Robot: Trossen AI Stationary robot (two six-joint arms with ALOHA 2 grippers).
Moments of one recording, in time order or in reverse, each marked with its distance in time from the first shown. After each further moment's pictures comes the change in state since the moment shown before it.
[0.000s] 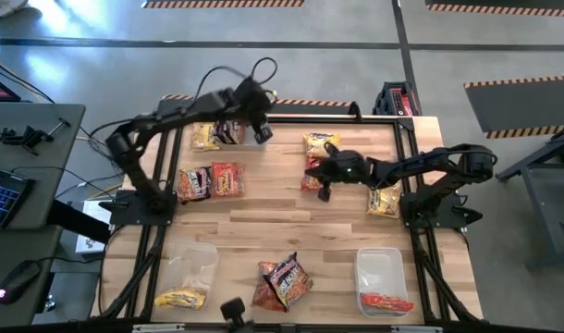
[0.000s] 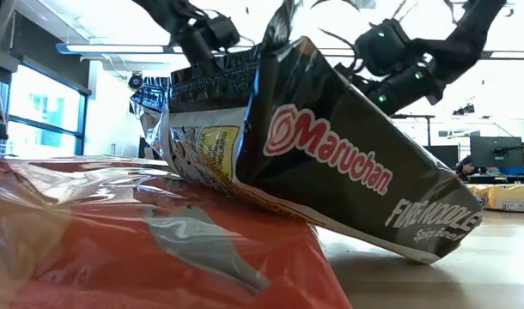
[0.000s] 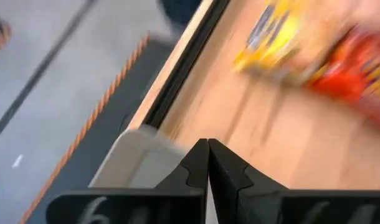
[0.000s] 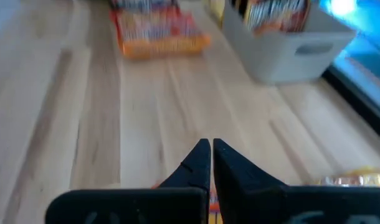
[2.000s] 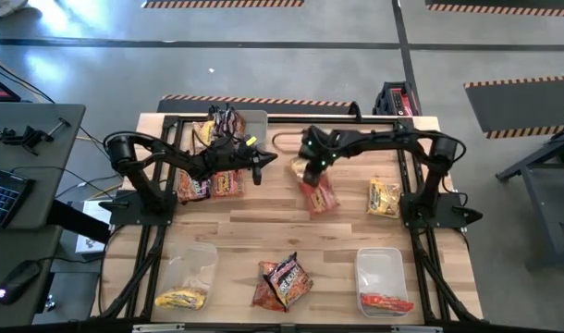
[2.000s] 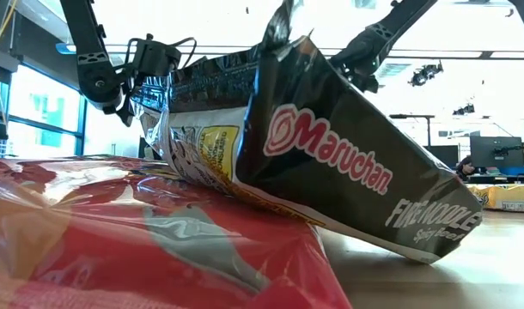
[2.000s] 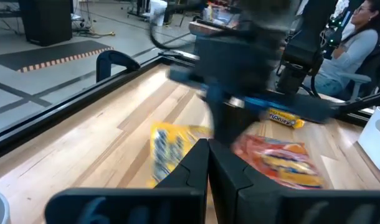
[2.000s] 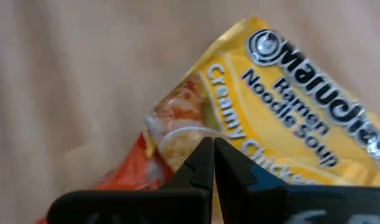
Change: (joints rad) left arm -0.180 -0.011 -0.919 1.628 0.214 -0.367; right arm -0.162 0.312 0.594 -0.947 -0.235 0.119
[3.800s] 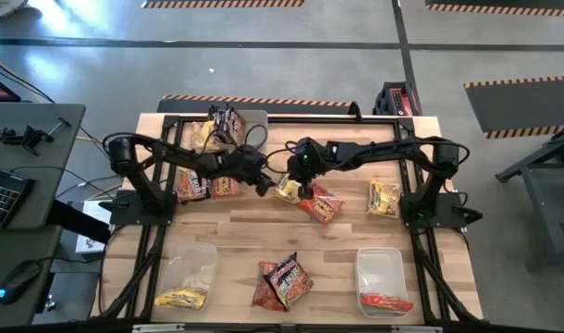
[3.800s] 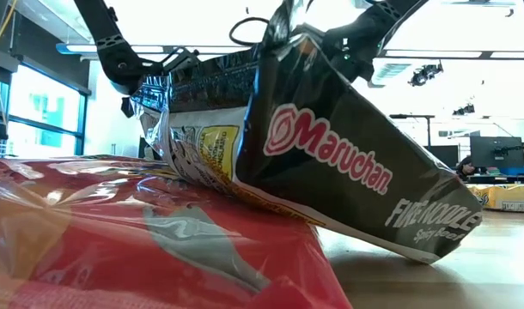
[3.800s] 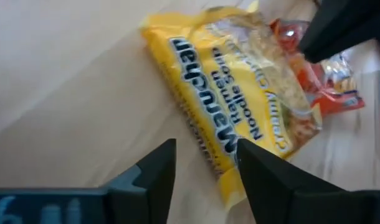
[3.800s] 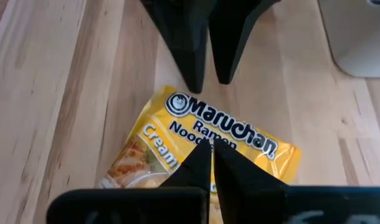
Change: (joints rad) left arm -0.088 0.000 0.173 -0.747 0.043 -0.327; right arm 0.150 -0.033 -0.001 0.212 0.060 -0.248
